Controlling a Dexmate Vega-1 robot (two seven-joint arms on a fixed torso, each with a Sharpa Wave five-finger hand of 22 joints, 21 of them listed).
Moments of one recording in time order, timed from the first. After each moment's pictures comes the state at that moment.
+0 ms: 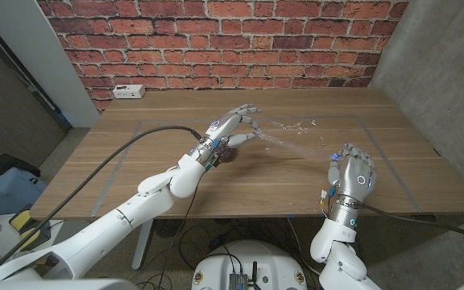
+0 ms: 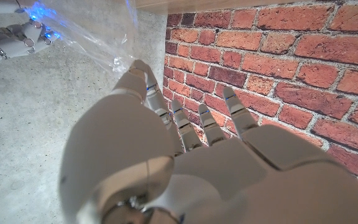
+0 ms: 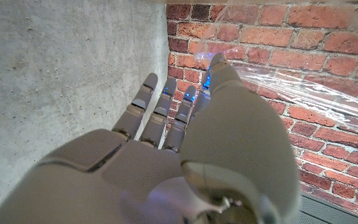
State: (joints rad) left arm 0.89 0.63 0.61 -1.71 0.56 -0.32 0.46; left_hand 1.08 0.09 0.30 -0.16 0.20 1.06 -0.06 0.45 0.25 0.40 -0.14 0.22 0.21 0.19 -0.04 0.18 0.17 0.21 0.16 0.24 0.19; right arm -1.40 -0.44 -0.49 -1.96 -0.73 -0.74 -1.11; right_hand 1.22 0.15 0.14 -0.13 0.25 0.96 0.01 0.65 0.23 0.57 -0.10 0.34 0.22 0.52 -0.05 0.34 0.30 0.46 0.06 0.30 0.19
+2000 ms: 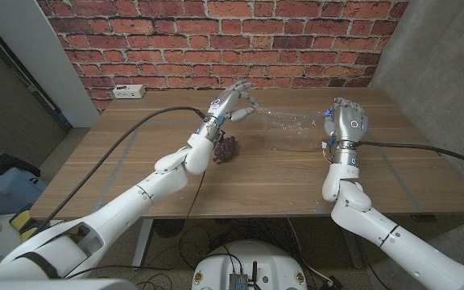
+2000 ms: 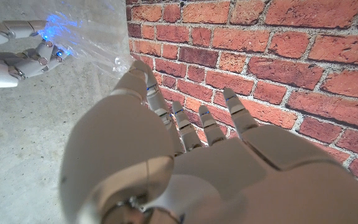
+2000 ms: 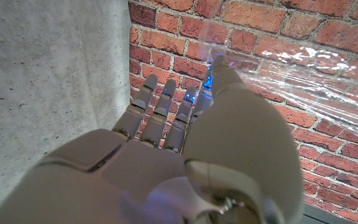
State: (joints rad) left arm 0.69 0.52 0.69 -1.55 0.59 -0.16 0.53; left_hand 1.08 0.10 0.30 -0.16 0.19 1.06 -0.06 0.45 0.25 0.37 -0.13 0.21 0.21 0.16 -0.04 0.18 0.17 0.20 0.16 0.24 0.19; right arm -0.99 -0.63 -0.58 -1.79 -0.67 -0.68 -0.86; right_hand 1.16 0.15 0.20 -0.13 0.21 0.97 0.00 0.63 0.21 0.59 -0.12 0.30 0.22 0.52 -0.05 0.31 0.30 0.45 0.06 0.28 0.19
